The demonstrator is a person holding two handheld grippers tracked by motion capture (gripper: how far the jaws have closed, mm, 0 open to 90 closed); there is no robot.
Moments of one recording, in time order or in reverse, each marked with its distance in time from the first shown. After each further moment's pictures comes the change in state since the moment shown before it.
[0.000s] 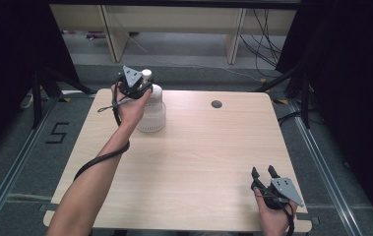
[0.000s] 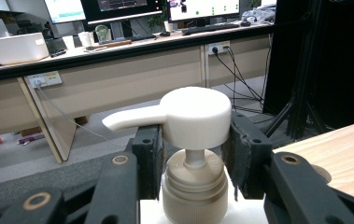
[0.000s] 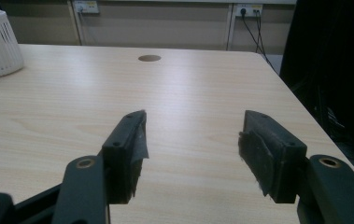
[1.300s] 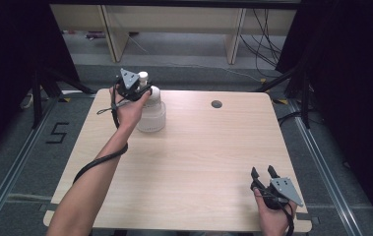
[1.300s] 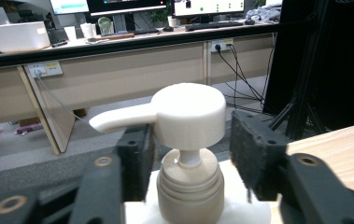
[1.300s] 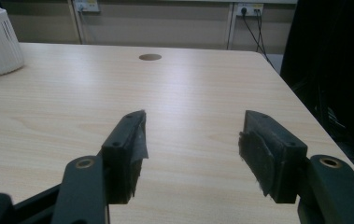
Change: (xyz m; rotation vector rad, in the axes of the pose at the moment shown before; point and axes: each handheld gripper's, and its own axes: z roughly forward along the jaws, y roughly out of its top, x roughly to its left) left arm 0.006 -0.011 0.002 0.016 0.011 -0.046; right arm 0.002 0.000 -0.001 0.006 -0.016 -0.004
